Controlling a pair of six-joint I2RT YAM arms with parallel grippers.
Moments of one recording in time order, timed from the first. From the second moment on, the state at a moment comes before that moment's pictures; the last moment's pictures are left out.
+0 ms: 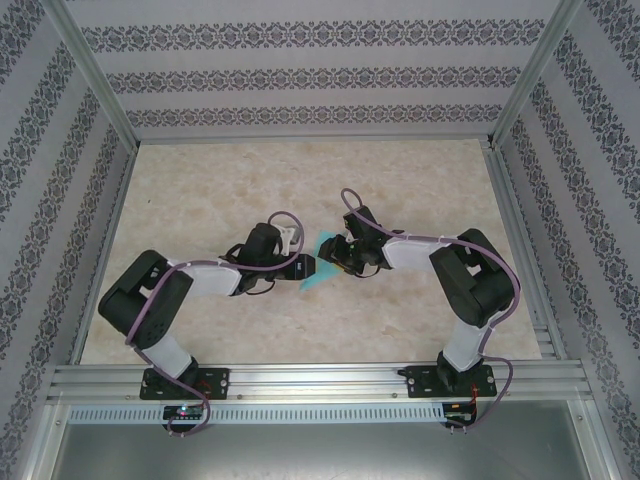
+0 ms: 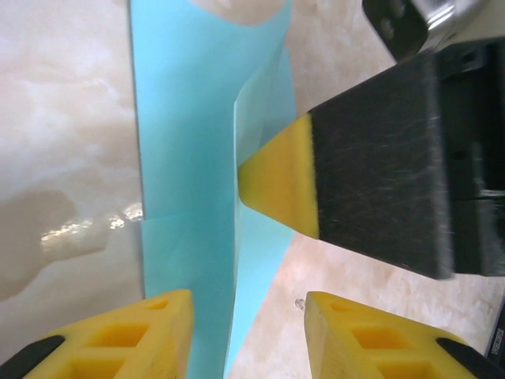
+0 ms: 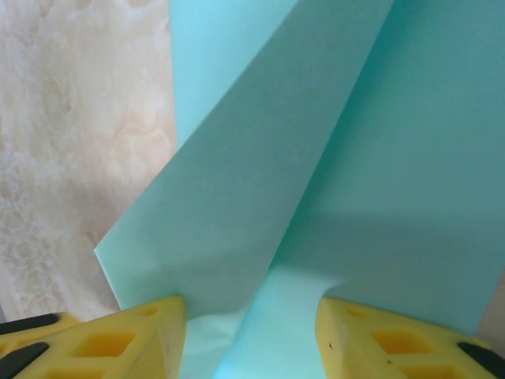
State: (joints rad) left arm -0.59 1.62 0.65 0.27 0.42 -0.62; right arm 0.57 1.79 0.90 -0.09 -0.35 0.93
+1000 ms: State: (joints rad) left arm -0.59 1.75 0.73 0.24 0.46 -0.63; right arm 0.58 1.83 0.99 -0.23 -0.32 0.94
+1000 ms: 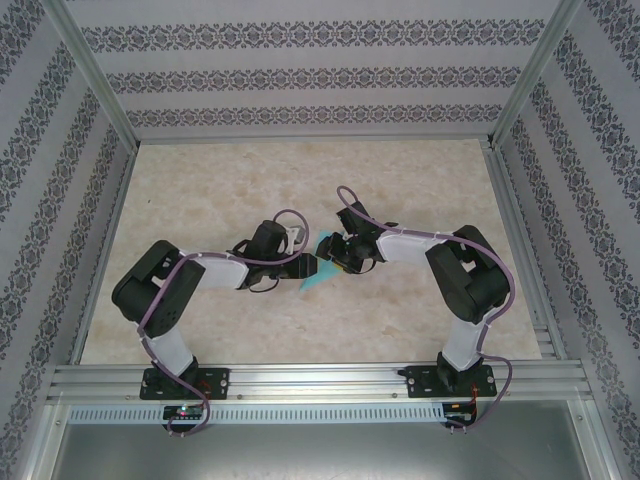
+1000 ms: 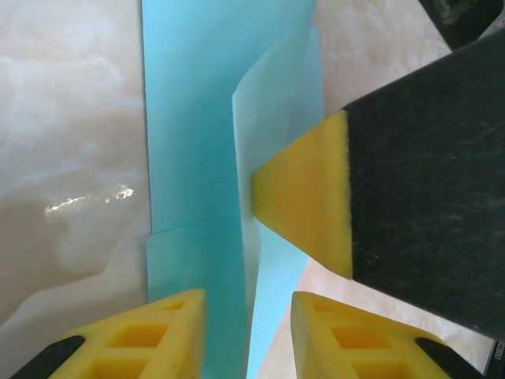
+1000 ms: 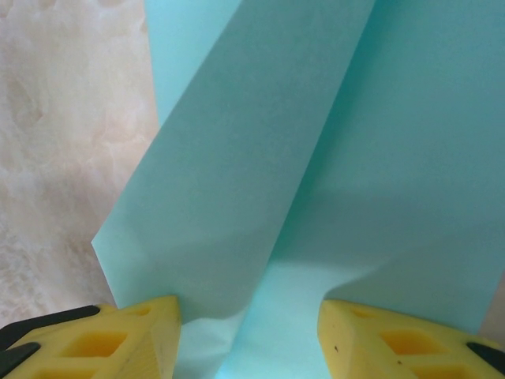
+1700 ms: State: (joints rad) left arm -0.58 1.85 0.77 0.31 0.56 -0.61; right arm 0.58 1.83 0.99 -0.23 -0.32 0.94
